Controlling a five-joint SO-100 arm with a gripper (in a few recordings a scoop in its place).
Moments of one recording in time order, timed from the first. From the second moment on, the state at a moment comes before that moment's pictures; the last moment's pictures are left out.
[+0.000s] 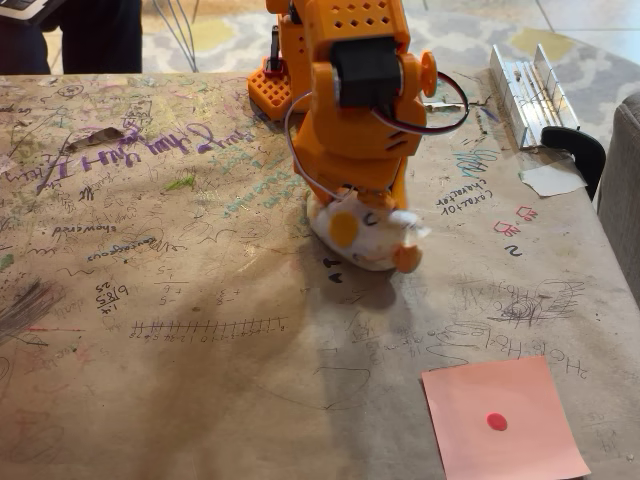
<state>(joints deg) -8.5 66.0 91.7 90.0 -57.9</state>
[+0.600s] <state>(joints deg) -3.5 128.0 114.4 77.8 -18.6</state>
